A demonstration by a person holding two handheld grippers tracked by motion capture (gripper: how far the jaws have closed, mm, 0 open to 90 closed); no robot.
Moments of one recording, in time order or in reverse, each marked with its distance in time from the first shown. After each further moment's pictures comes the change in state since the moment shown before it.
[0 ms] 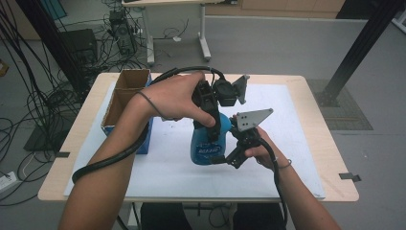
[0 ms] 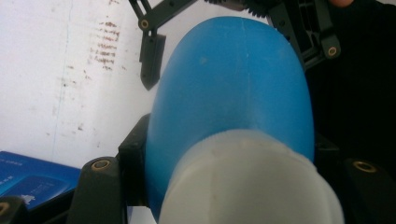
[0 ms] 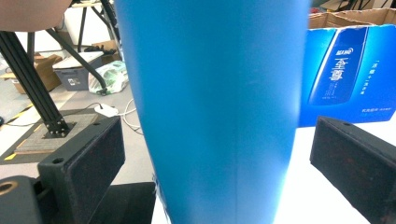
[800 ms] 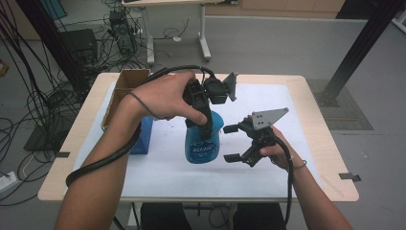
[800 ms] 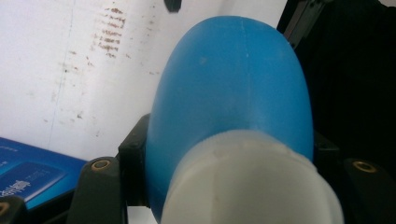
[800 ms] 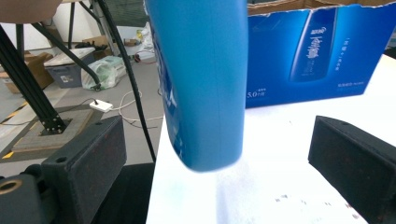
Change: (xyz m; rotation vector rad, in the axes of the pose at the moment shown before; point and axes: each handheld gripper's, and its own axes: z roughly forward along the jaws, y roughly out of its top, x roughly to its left) left arm 0.010 -0.018 0.000 -0.006 -0.013 -0.051; right arm -0.003 -0.012 -0.039 0.032 -0.040 0.037
